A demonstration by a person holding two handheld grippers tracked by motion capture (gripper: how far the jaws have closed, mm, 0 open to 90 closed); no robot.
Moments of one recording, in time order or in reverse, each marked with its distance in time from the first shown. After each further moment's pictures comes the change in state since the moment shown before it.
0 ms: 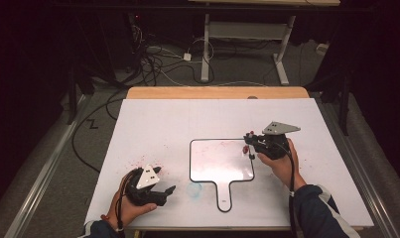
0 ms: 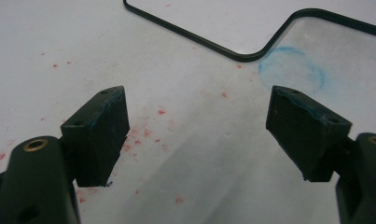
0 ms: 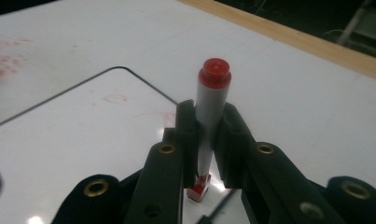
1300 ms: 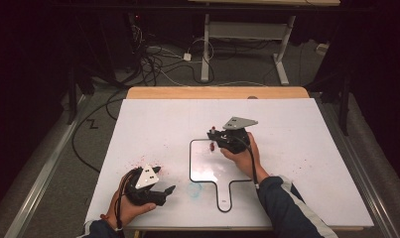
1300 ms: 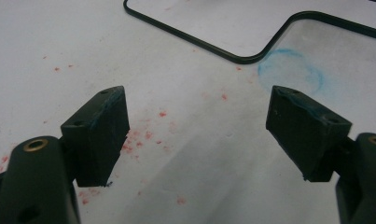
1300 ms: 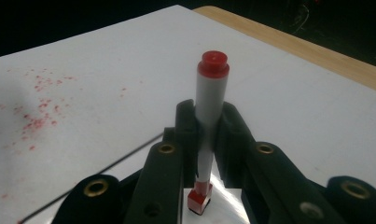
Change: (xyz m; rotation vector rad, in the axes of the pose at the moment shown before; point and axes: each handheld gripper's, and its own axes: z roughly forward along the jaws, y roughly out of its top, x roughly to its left) left arm 0.001 0.000 -0.001 -0.007 -0.005 0.009; right arm 0.058 0.040 0.081 -0.048 0.114 -0.041
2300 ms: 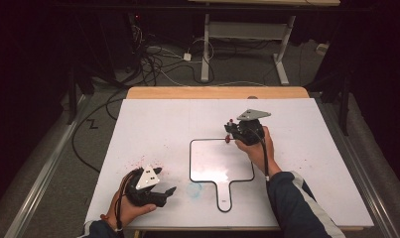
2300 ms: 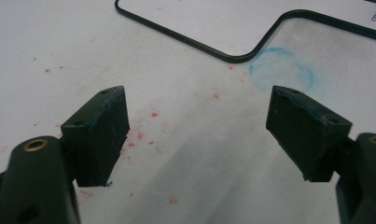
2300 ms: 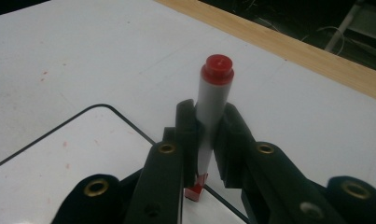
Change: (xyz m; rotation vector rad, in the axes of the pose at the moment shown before) left arm -0.002 0.000 0.000 0.003 -0.020 0.012; right arm -0.045 -0.002 -0.024 0.083 -0.168 0.046
